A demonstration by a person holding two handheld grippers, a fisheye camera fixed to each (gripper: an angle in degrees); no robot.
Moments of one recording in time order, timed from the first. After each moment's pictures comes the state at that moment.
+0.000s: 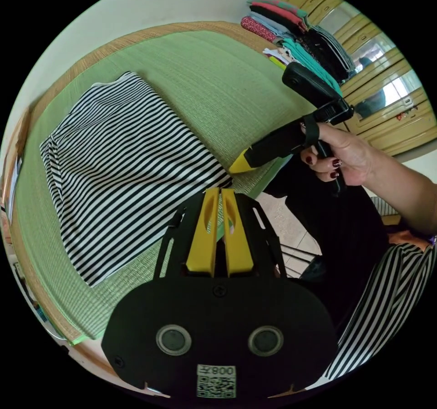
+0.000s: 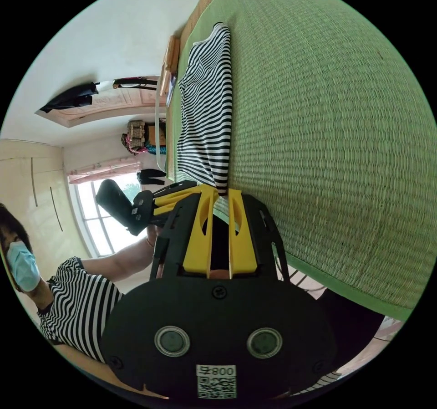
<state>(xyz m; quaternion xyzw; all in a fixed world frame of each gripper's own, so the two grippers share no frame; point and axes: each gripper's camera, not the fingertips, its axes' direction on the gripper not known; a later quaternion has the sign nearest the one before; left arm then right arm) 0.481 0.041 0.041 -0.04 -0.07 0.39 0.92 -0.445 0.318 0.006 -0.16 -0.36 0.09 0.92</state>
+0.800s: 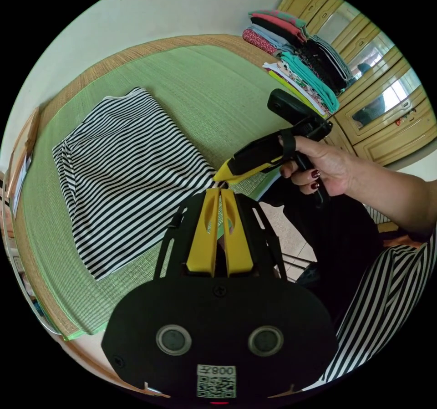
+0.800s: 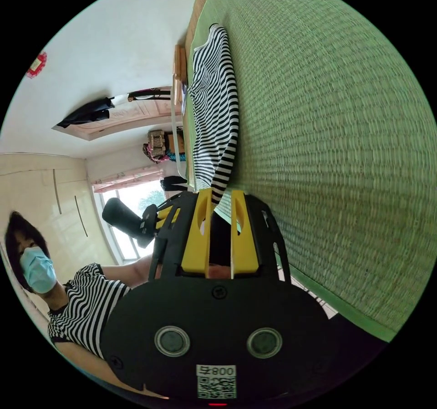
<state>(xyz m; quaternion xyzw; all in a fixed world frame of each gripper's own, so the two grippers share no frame) 0.474 0.004 0.094 0.00 -0.06 0.38 0.92 -0.490 0.327 0.090 -0.15 -0.44 0.13 0.88</state>
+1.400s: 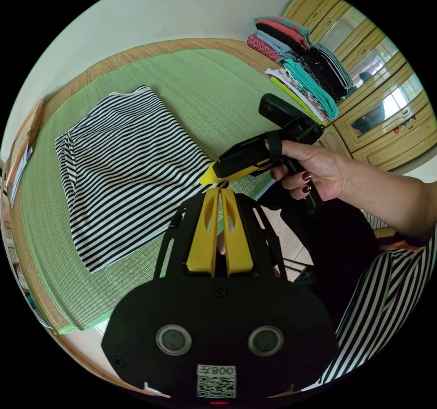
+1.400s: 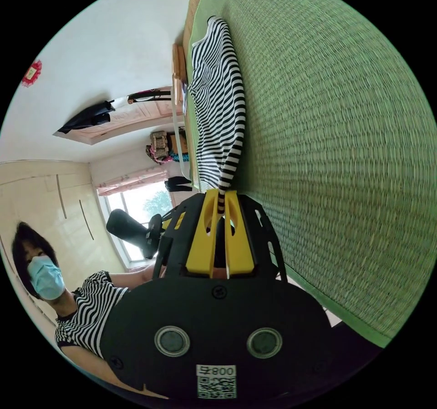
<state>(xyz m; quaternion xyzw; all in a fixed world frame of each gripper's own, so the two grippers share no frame) 0.392 -0.059 0.138 0.02 -0.04 0.35 0.93 -0.525 0.325 0.121 -0.16 -0.45 0.14 0.87</state>
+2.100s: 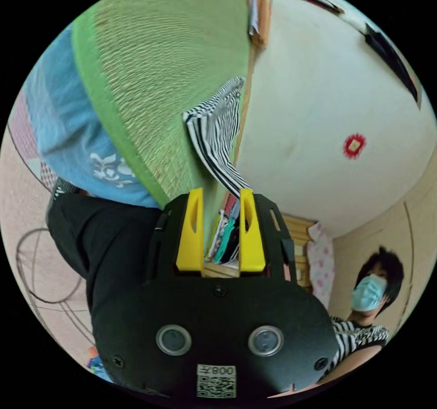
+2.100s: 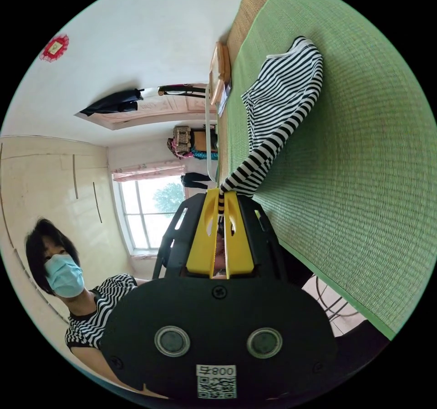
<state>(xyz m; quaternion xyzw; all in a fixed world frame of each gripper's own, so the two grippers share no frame) 0.100 -0.095 0.219 0.16 0.51 -0.24 0.81 -0.567 0.284 0.082 -0.12 -0.49 0.08 0.86</state>
